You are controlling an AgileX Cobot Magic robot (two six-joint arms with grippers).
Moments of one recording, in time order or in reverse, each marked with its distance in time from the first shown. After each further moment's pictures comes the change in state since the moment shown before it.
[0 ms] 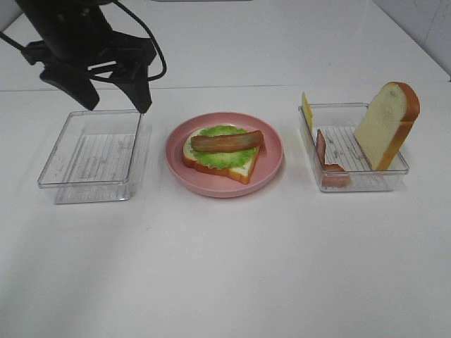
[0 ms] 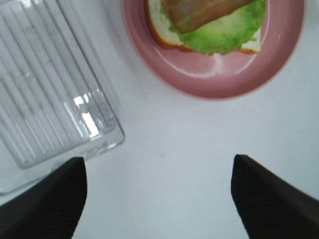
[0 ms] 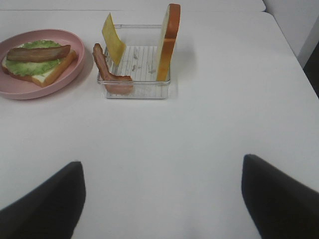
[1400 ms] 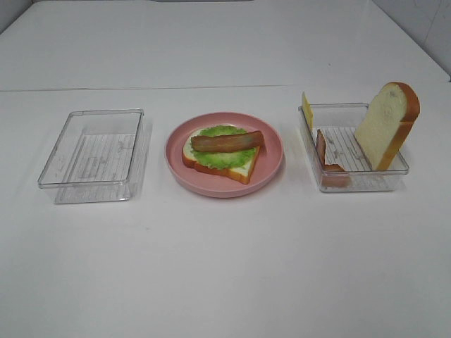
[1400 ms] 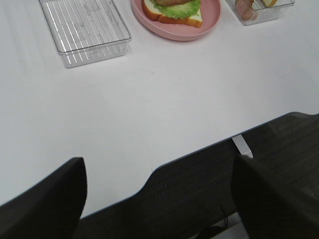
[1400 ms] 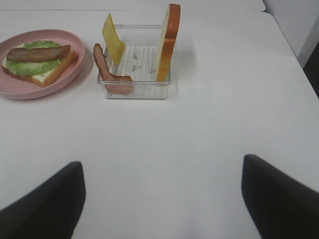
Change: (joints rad) left arm 0.000 -1.601 0.892 0.035 0.075 -0.085; right arm 0.000 0.000 0.000 0.000 0.000 0.000
